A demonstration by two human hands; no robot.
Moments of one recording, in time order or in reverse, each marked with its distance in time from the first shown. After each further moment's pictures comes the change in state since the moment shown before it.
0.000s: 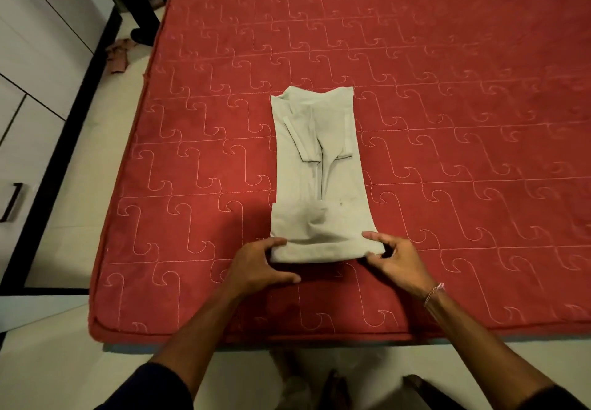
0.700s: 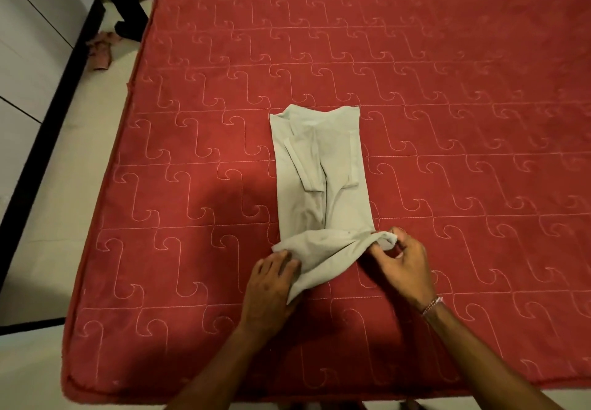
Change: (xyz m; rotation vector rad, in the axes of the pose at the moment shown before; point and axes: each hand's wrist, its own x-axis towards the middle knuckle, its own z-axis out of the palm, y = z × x) left_hand 0.042 0.012 0.023 0.412 0.289 0.429; right_hand 0.066 -0.052 0.002 -0.080 0.314 -0.234
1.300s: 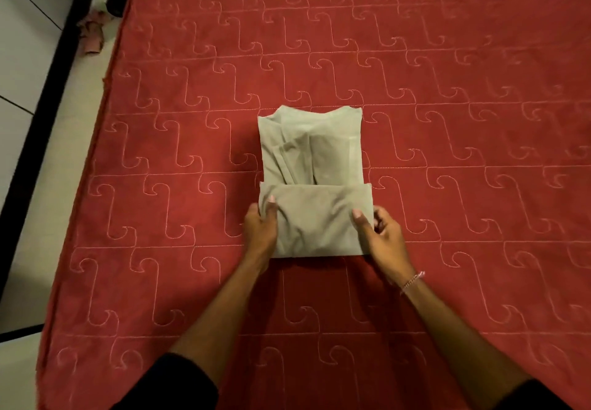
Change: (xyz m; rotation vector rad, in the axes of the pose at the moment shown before) left_hand 0.171 -0.022 0.002 -0.909 0.248 -0.963; right_hand 0.102 0.012 0.029 0.281 -0.124 0.180
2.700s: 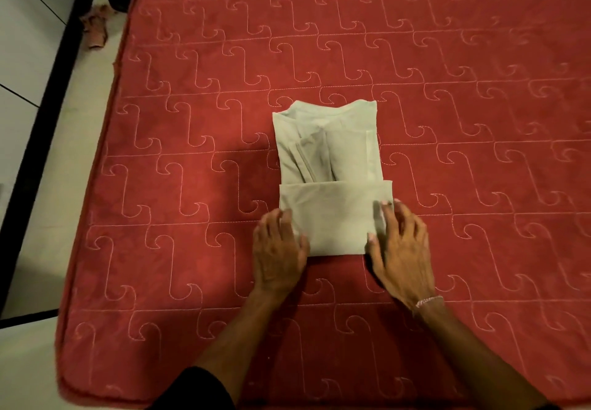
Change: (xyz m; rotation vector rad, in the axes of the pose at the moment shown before) left_hand -0.066 -0.066 -0.027 0.950 0.147 0.814; right_hand -0.068 0.045 -0.005 -1.103 0.140 -0.378
